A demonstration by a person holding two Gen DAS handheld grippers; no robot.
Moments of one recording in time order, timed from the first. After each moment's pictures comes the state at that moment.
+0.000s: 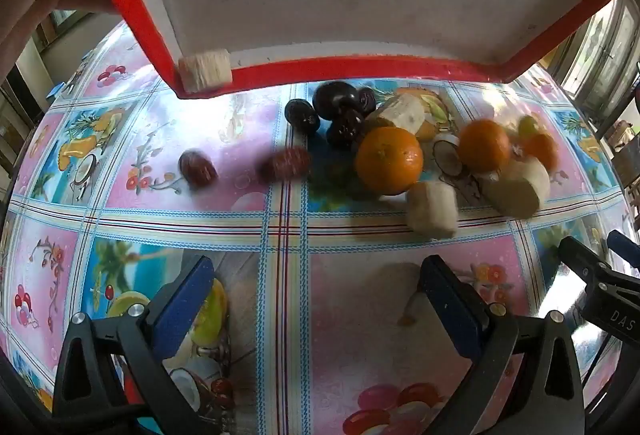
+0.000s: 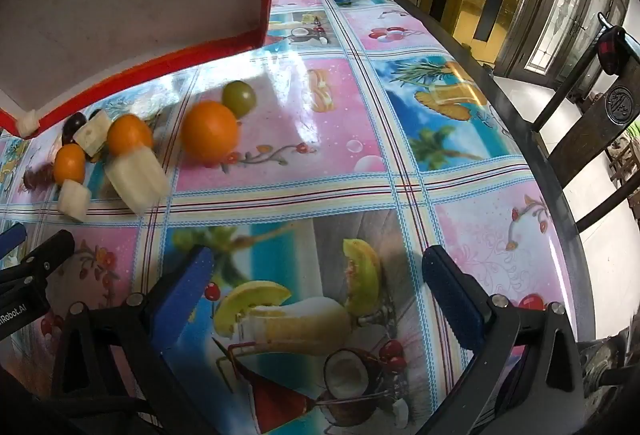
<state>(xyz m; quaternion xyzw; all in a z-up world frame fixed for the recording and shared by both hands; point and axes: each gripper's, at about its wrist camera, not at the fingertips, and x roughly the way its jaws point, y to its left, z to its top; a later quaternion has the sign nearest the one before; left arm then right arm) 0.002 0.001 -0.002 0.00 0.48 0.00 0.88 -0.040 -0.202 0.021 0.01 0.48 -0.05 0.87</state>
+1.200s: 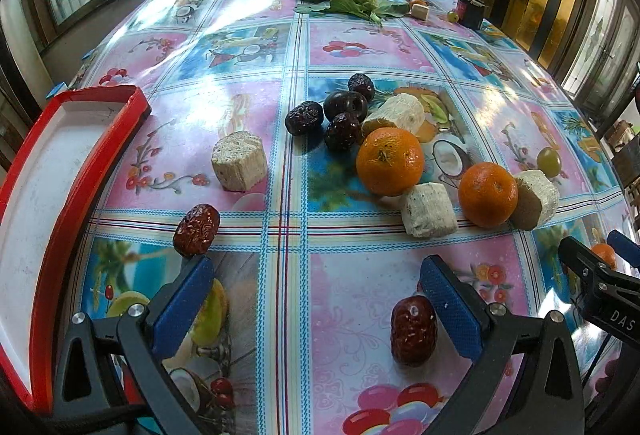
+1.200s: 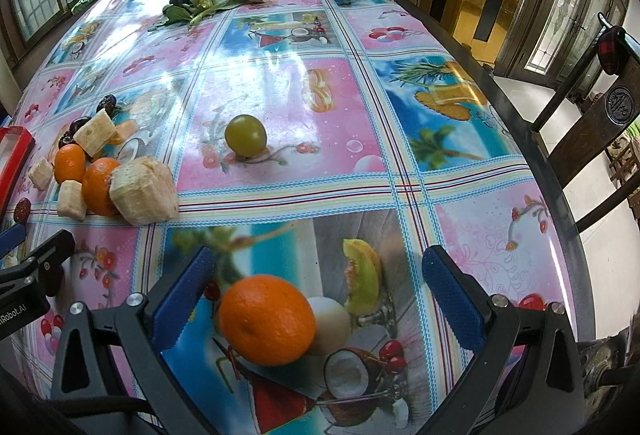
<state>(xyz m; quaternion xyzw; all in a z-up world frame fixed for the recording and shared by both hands) 0.001 0.003 -0.002 0.00 0.48 0.00 0.88 -0.040 -0.203 0.020 0.01 0.48 -0.05 0.87</state>
